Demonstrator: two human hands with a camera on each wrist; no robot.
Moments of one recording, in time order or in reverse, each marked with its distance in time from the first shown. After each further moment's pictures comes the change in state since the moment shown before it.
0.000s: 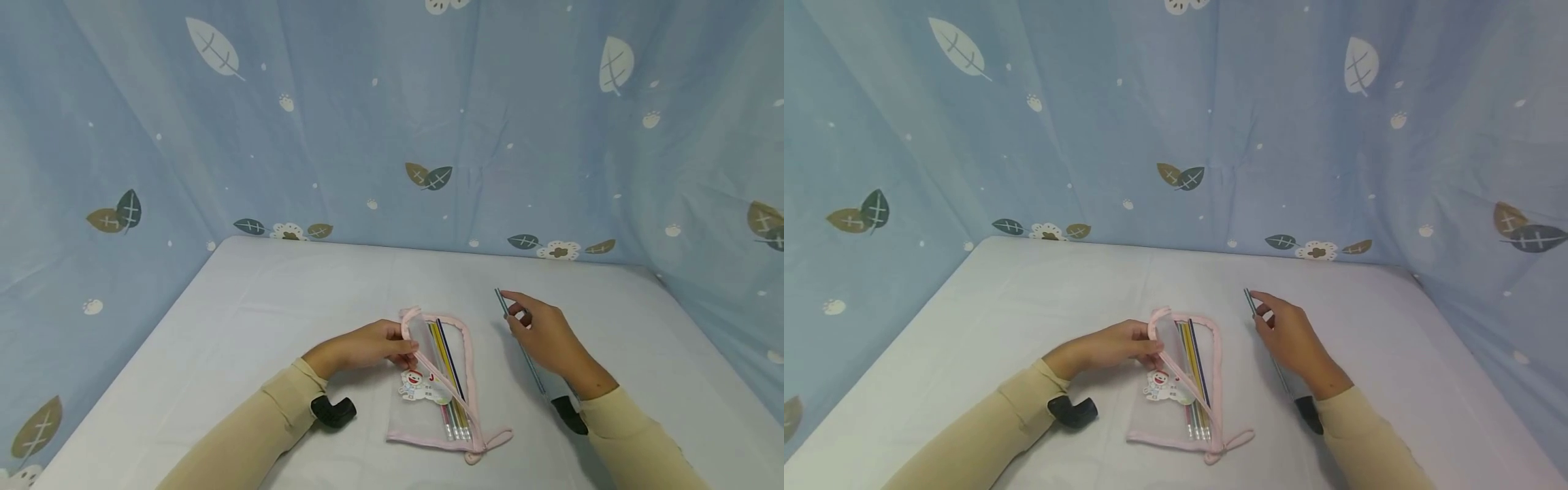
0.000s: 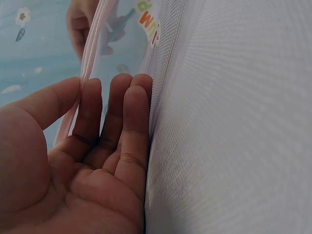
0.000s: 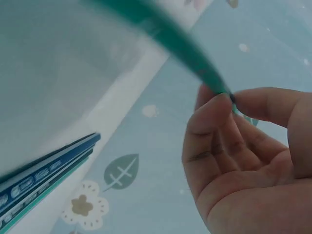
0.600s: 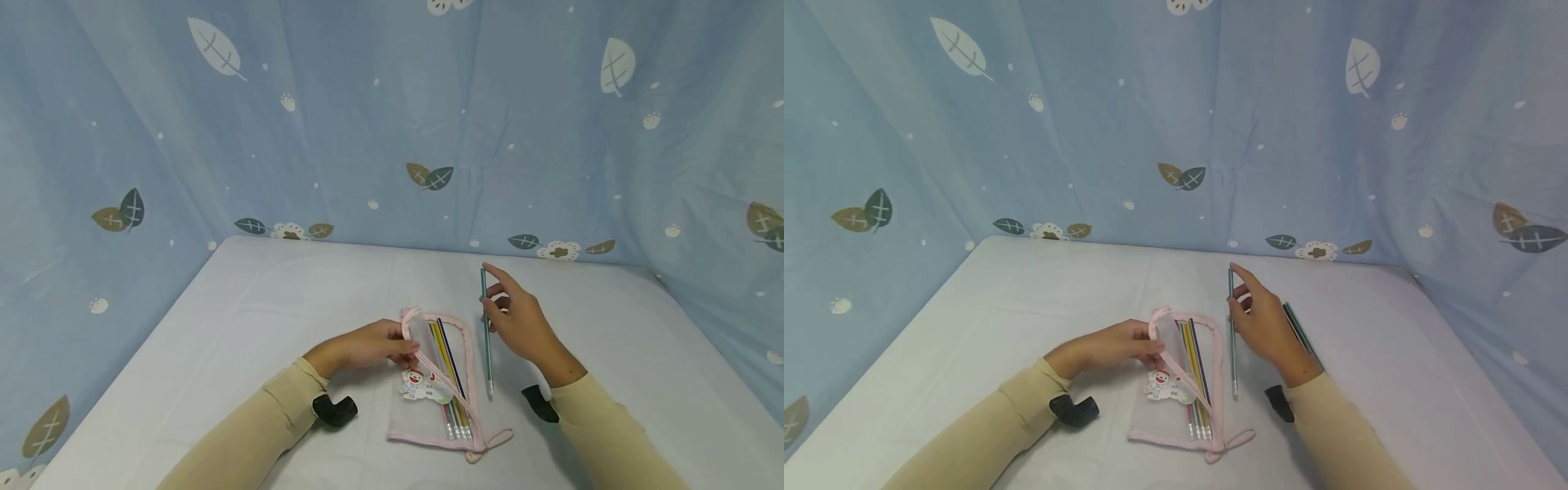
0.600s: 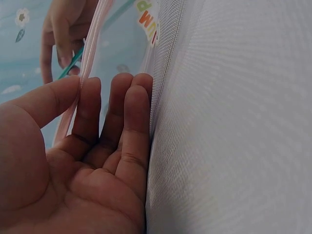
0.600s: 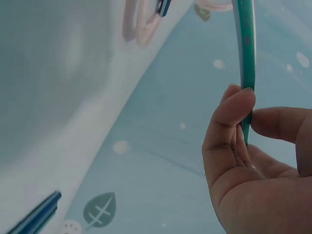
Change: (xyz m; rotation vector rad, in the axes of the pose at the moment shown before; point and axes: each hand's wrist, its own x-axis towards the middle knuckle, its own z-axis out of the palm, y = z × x) left_hand -0.001 0.000 -0.001 -0.007 -0.026 0.008; right_hand 0.017 -0.033 0.017 0.252 0.073 -0.087
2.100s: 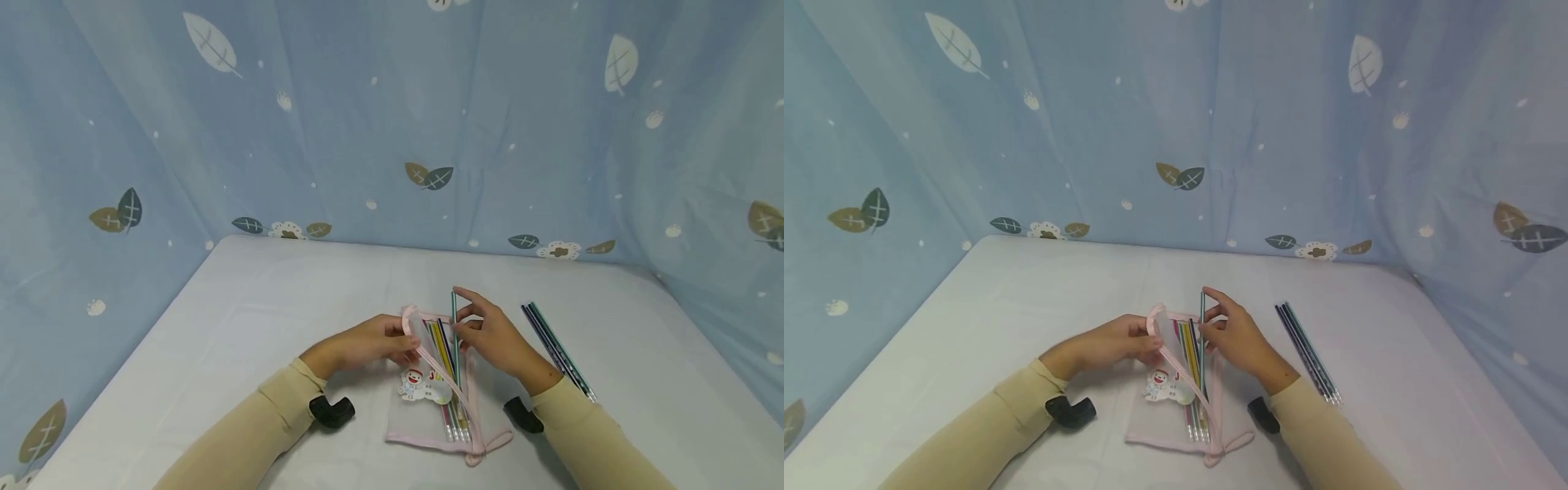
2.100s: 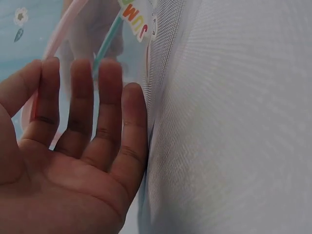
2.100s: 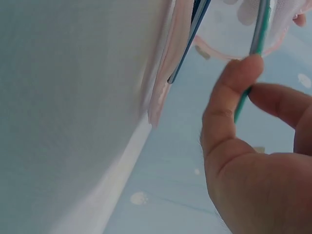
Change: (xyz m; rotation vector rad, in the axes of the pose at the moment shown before) left_hand 0.002 0.002 -0.004 -0.086 -0.003 0.064; right_hand 0.000 0.005 0.031 0.268 -0.274 0.217
